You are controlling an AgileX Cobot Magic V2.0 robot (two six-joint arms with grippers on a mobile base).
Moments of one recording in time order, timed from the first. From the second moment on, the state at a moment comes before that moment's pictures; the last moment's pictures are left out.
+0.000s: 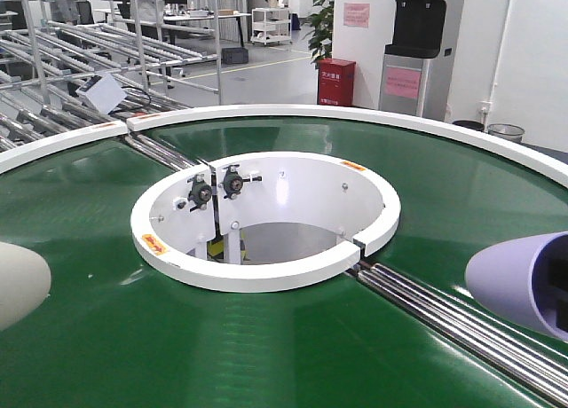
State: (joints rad) left arm 0.00 0.75 -0.92 -0.36 0.58 0.40; right arm -0.04 0.90 -0.89 0.57 0.50 -0.51
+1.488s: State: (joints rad) left arm 0.00 0.75 -0.92 -0.36 0.58 0.40; right arm -0.04 0.90 -0.89 0.57 0.50 -0.51
